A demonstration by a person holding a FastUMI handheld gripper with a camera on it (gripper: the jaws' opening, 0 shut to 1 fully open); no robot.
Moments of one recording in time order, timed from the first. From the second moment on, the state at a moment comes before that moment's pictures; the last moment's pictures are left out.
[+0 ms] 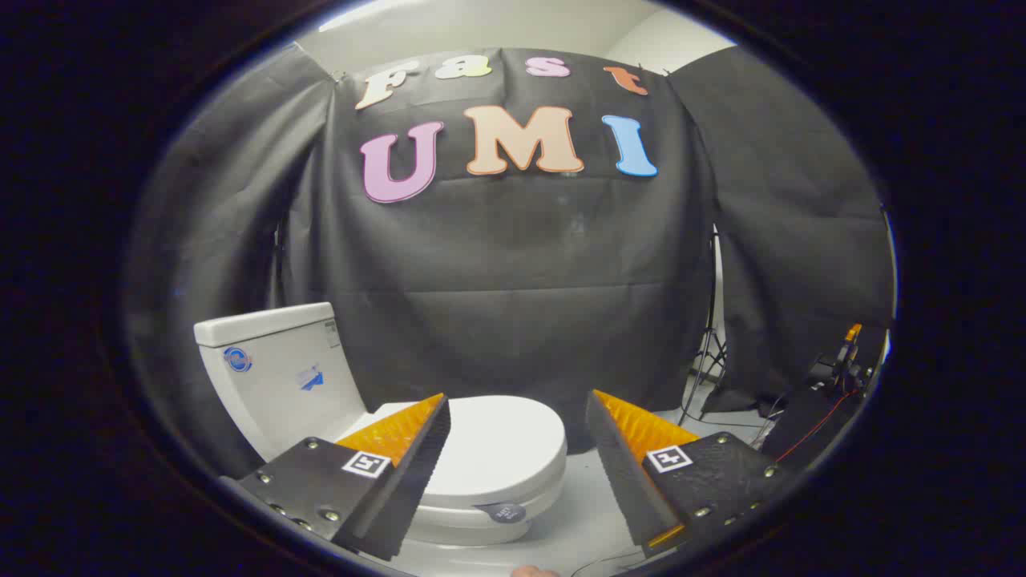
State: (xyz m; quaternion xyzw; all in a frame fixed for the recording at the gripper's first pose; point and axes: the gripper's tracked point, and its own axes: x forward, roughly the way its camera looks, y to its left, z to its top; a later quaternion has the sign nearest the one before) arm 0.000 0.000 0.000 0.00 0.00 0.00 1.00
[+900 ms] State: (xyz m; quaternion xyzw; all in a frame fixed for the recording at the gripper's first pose) arm 0.002 -0.004 -0.008 0.00 0.01 0.00 1.00
